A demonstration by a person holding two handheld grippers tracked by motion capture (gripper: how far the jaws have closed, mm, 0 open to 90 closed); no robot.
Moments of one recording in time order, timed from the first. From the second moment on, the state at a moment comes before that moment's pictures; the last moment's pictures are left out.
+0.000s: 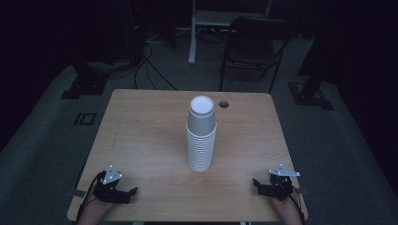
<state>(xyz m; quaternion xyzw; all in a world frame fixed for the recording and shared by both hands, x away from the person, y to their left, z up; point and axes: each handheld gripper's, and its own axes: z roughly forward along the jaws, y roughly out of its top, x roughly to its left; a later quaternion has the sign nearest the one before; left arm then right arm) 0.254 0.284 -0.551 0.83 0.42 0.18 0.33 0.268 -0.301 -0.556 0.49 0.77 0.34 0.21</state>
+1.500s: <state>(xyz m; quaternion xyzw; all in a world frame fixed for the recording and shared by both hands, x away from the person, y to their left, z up) 0.280 0.238 -0.500 0.84 0.36 0.13 0.39 0.270 -0.298 -0.556 0.49 0.78 0.34 0.21</state>
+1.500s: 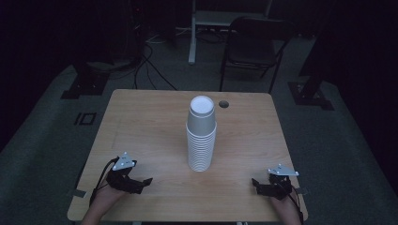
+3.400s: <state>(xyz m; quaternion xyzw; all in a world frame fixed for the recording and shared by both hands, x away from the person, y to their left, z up) 0.309 0.153 -0.407 0.83 0.25 0.13 0.48 0.270 -0.298 -0.556 0.49 0.78 0.34 0.21</state>
